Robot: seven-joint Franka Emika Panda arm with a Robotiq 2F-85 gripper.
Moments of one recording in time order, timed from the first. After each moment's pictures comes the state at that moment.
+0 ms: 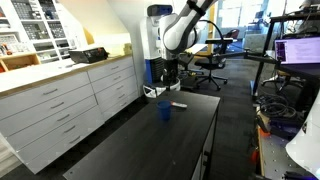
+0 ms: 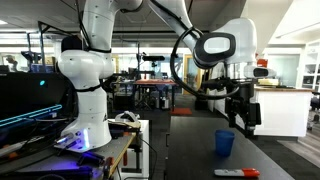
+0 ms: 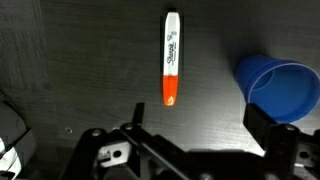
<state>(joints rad) -0.10 0.24 -0.10 -2.18 -0.07 2.51 -0.21</state>
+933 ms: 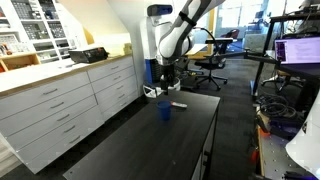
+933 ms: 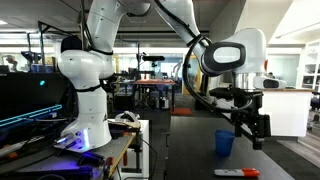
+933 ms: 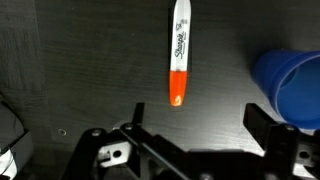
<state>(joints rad) -0.11 0.35 -0.10 -2.09 -0.09 2.51 -0.21</state>
